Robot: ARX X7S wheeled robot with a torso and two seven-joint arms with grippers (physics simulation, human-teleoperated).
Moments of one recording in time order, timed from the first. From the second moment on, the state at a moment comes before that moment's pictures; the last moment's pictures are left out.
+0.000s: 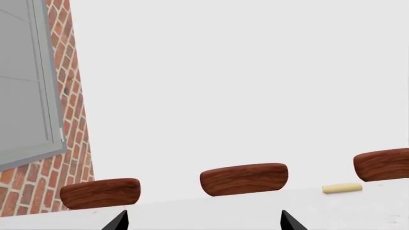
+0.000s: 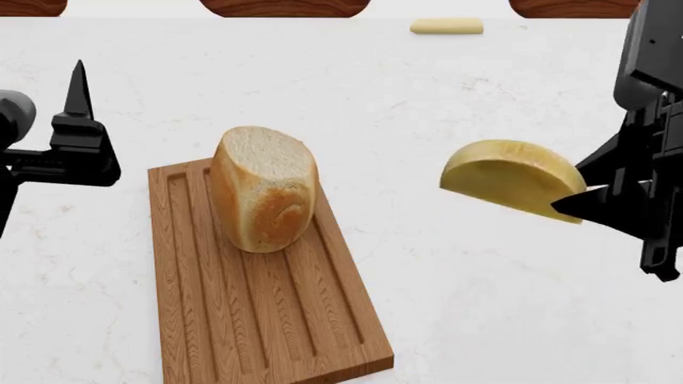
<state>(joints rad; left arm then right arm) -0.69 -0.11 0.04 0.49 0.03 -0.87 0.00 1.61 0.62 -1.04 1.13 0.29 0.08 -1.47</state>
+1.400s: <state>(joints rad) -0.70 -0.14 0.06 0.49 -0.02 -0.88 -0.05 1.61 0.49 -1.28 1.19 -0.01 -0.34 -0.89</state>
